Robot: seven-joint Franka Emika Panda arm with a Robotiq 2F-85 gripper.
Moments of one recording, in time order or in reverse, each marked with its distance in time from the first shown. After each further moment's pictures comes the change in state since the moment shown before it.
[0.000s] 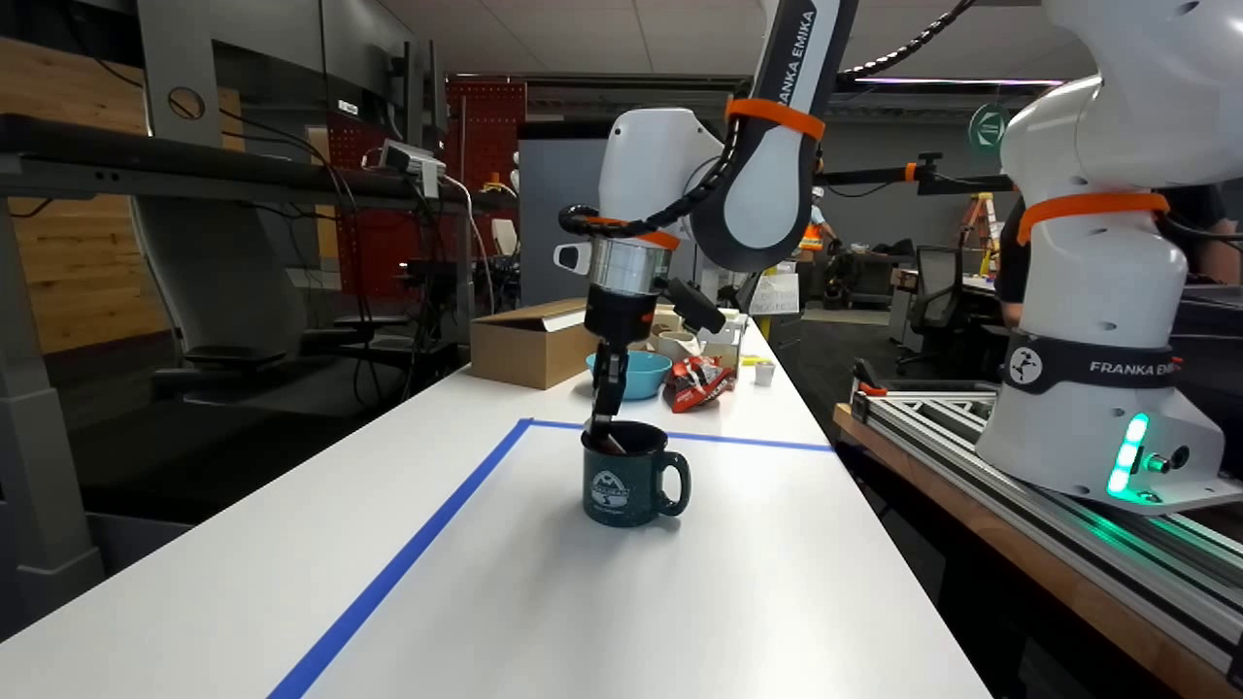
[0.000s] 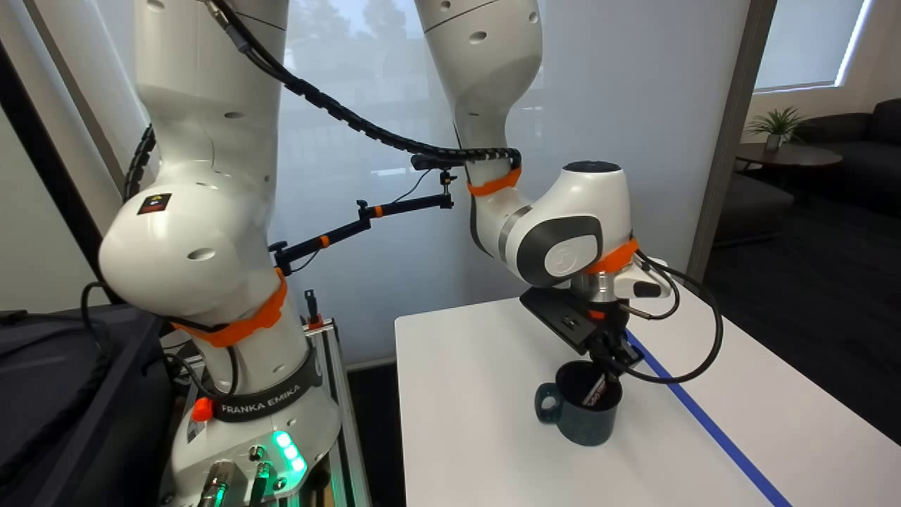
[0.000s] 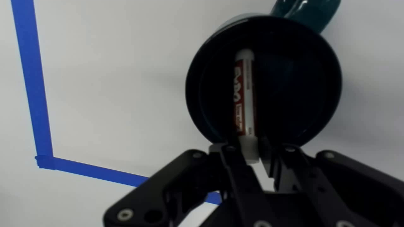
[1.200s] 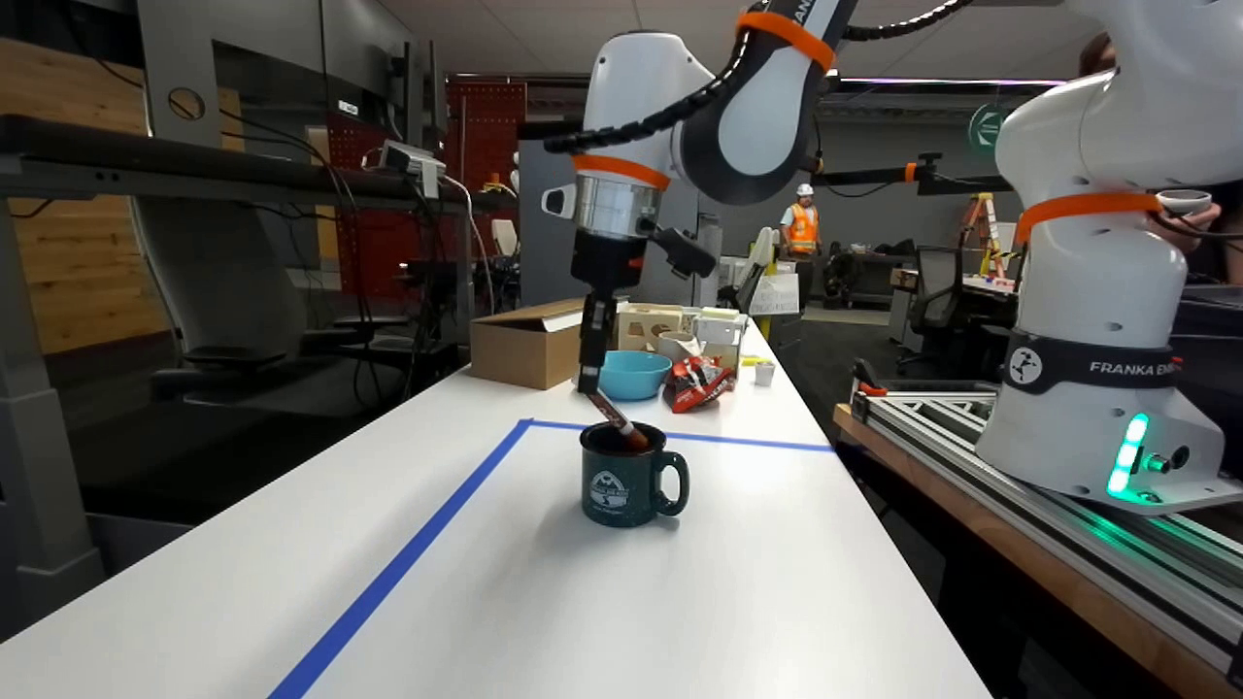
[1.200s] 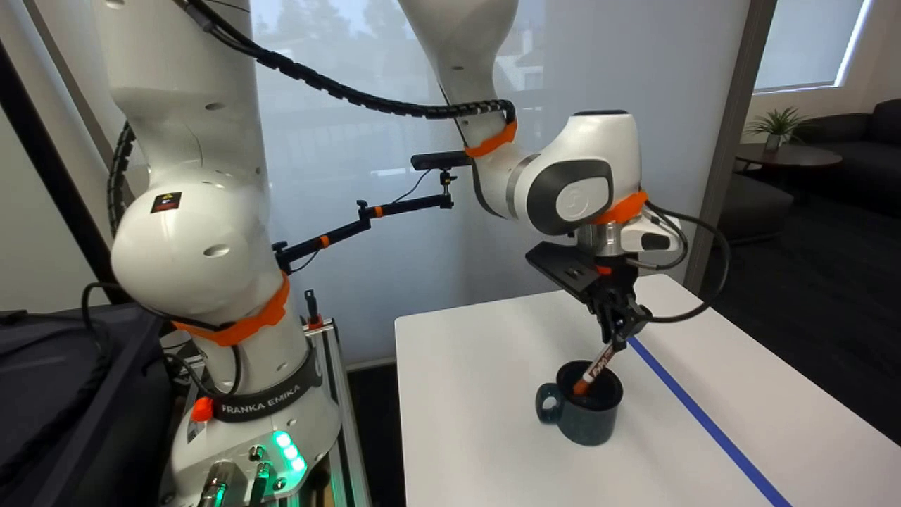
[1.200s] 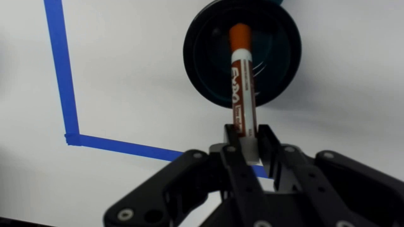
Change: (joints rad) arm 0.083 -0.161 -0.049 0.019 -0.019 -0.192 0.101
